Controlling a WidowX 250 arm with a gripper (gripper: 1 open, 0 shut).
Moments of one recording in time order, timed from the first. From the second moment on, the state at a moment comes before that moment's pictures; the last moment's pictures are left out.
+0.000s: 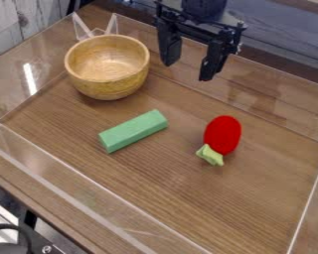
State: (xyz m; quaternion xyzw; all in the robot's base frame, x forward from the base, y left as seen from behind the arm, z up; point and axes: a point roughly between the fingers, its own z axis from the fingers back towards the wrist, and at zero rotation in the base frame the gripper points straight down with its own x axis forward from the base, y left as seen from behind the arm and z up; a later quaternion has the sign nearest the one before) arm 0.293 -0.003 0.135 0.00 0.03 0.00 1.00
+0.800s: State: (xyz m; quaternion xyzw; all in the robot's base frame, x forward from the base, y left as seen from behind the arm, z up) arm 0.277 -0.050 0.071 -0.03 0.04 -0.08 1.00
